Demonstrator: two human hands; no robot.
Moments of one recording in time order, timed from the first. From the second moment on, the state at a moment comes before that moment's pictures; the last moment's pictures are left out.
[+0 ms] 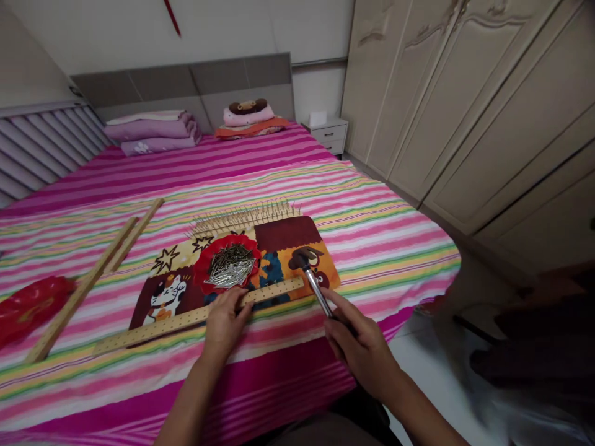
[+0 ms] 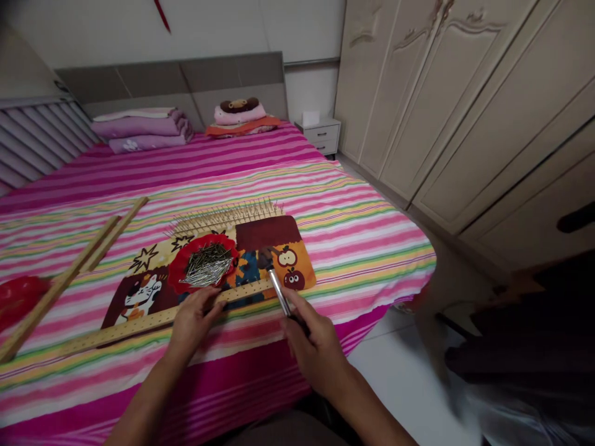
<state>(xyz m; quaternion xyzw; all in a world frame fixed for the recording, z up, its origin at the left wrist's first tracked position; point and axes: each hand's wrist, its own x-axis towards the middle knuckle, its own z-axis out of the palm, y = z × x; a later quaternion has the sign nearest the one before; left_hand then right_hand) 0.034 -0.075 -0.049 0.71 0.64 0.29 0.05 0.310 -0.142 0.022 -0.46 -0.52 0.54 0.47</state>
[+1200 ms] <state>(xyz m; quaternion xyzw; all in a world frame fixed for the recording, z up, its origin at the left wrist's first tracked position) 0.023 -0.028 0.010 0.64 0.77 0.05 -0.02 0.347 -0.148 -0.014 -0.57 -0.37 0.56 0.48</state>
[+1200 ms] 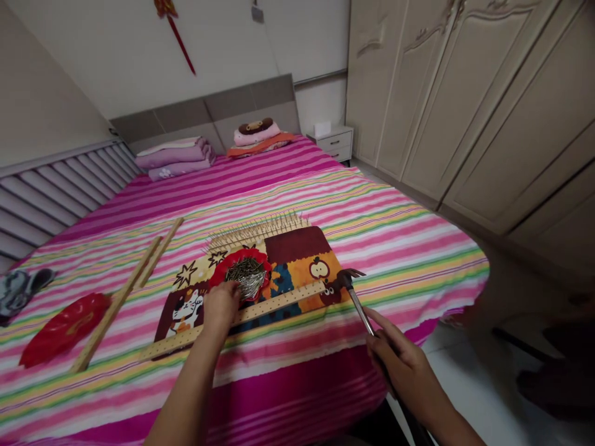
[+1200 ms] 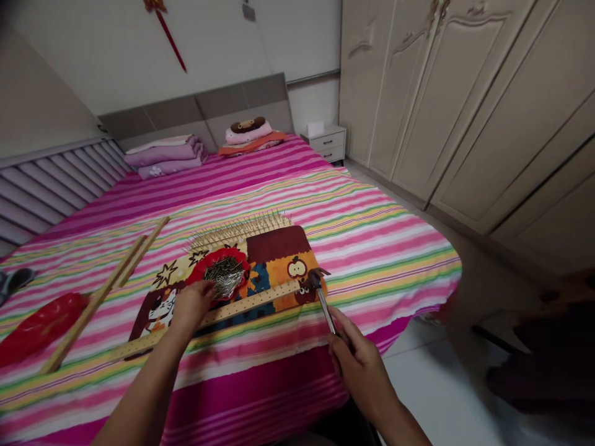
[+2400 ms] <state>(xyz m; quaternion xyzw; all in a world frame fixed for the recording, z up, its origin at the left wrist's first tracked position) 0.058 -0.052 -0.013 0.35 0.58 0.47 0.56 0.310 -0.157 -0.001 -0.60 -0.33 0.55 0.47</state>
